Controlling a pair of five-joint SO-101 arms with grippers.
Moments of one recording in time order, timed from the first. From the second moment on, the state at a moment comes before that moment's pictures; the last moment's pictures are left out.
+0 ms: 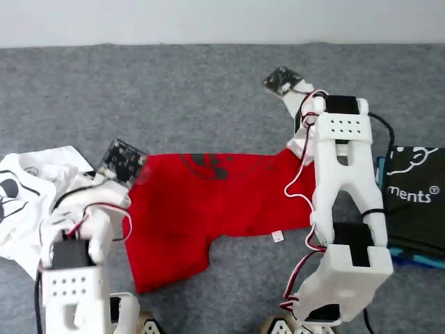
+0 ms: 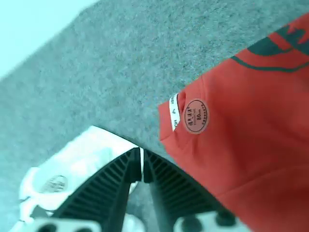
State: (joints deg) left arm -9.9 -61.3 62.1 56.7 -26.9; right arm -0.9 12.7 -8.0 75.6 42.2
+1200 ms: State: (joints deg) left arm -4.7 29.6 -5.8 73.6 -13.0; right arm 1.8 33.1 -9.1 66.2 34.5
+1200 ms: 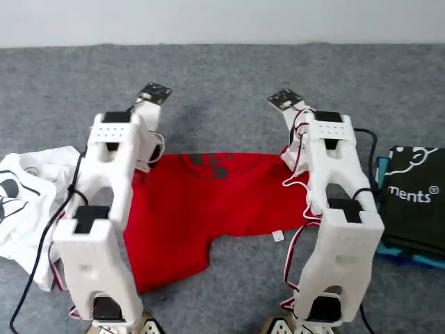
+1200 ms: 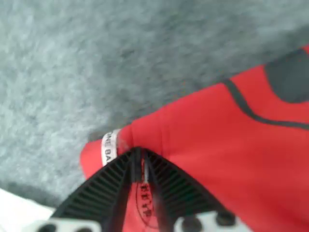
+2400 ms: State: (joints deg) left arm -6.4 35.1 -13.9 78.5 -13.0; right arm 3.9 34.5 -9.1 48.9 34.4
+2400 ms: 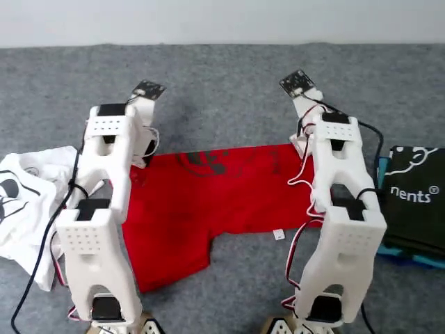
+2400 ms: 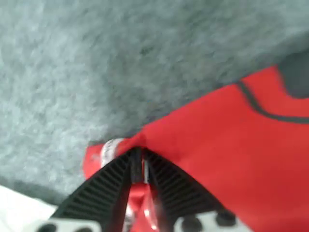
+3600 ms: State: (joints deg) left arm -42.0 13.7 -16.7 89.5 -22.3; right arm -22.9 14.2 -9.1 94.1 34.4
